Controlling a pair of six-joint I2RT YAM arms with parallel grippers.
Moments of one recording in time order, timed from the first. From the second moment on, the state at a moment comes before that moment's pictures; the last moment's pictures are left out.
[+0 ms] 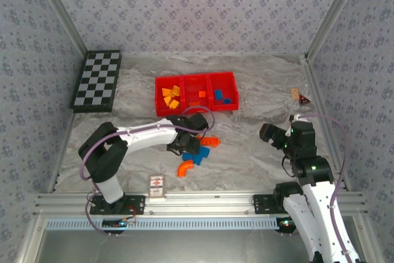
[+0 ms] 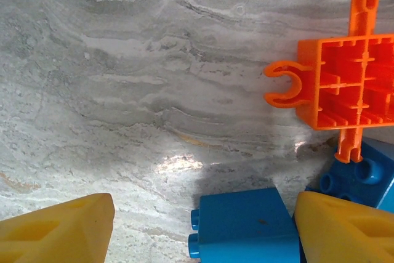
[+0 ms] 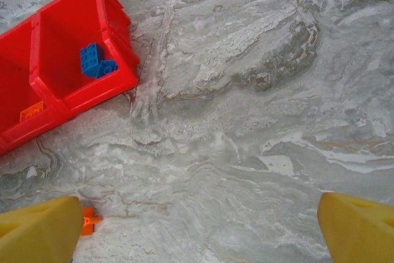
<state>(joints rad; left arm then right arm) -0.95 1.72 1.12 -0.82 -0.15 -0.80 0.12 0.52 0.64 -0.78 0.01 0.46</state>
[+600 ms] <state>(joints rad) -0.95 1.73 1.11 -0.79 -0.10 -0.82 0.12 0.52 0.63 -0.78 0.01 0.46</state>
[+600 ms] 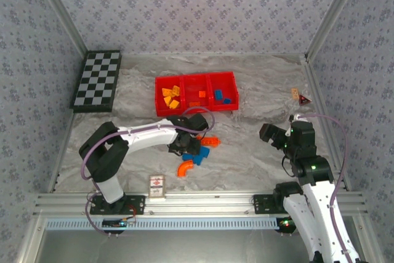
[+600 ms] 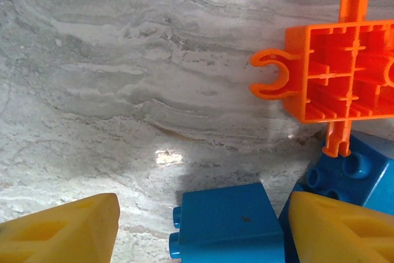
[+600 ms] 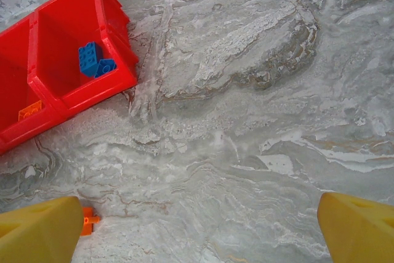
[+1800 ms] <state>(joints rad) -0.93 1.73 1.07 -0.87 -0.01 -0.80 0.13 0.52 0.63 -0.78 0.01 0.46</state>
